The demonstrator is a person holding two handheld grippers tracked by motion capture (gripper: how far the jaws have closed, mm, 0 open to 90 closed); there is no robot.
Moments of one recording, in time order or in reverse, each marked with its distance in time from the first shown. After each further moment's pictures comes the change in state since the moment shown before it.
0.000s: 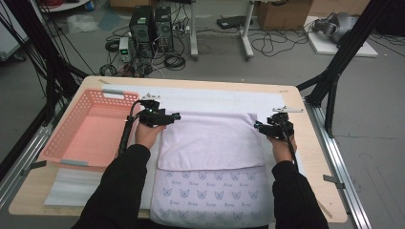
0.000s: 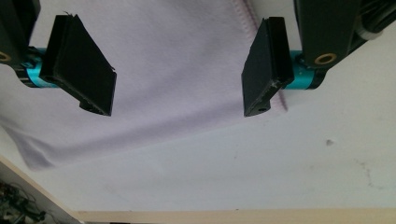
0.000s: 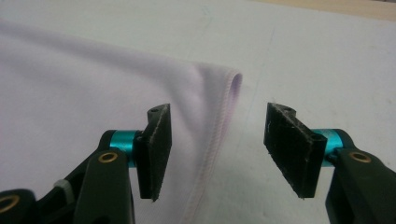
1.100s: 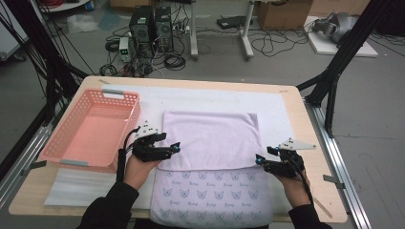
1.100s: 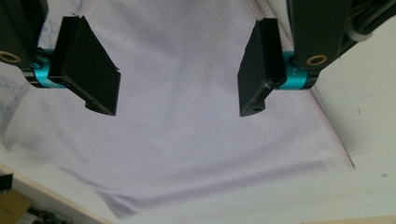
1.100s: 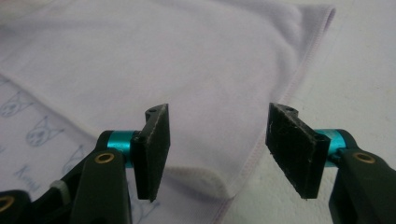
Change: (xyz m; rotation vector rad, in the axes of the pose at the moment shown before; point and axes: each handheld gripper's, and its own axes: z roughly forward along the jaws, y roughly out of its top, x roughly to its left) left arm -0.055 -0.068 -0.072 -0.030 -0.083 0.176; right arm 0.044 -0.069 -0.089 -0.013 0.178 -0.132
